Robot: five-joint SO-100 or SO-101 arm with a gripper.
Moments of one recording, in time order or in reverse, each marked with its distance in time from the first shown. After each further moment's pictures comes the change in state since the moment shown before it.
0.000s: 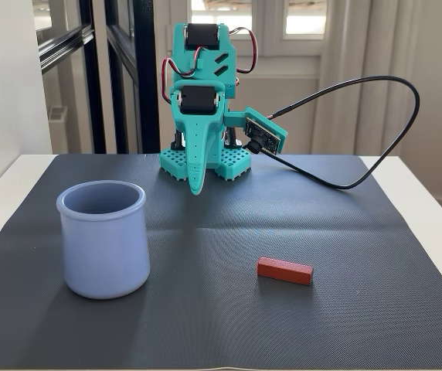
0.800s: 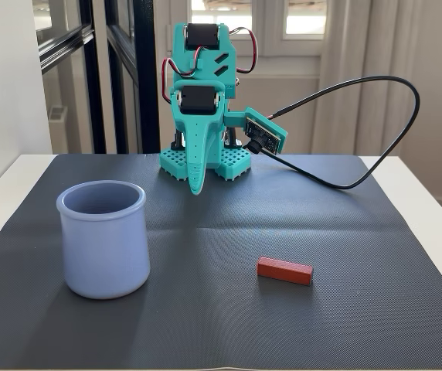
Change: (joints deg) arm 0.0 0.0 0.0 0.0 0.0
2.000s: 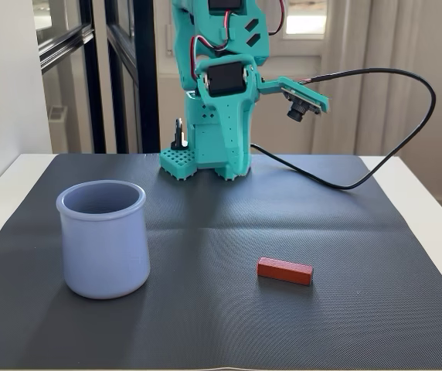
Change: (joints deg) arm -18.2 -47.5 -27.2 -7.2 28.7
